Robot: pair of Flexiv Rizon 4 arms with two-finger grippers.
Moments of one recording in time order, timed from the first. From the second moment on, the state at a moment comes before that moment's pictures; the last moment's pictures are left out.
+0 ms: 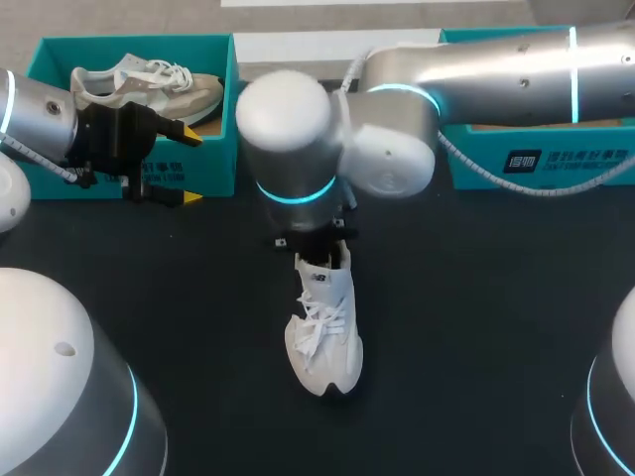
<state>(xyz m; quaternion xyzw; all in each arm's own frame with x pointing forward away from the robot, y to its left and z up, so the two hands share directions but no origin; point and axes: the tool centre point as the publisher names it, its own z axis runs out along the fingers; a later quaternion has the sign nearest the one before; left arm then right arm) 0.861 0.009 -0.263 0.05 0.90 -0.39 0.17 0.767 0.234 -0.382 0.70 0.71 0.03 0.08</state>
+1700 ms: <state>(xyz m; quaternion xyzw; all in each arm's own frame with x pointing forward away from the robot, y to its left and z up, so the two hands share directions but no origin) 0.861 0.009 -0.263 0.05 0.90 -0.39 0.17 0.729 0.235 -0.341 0.67 0.74 -0.02 -0.06</state>
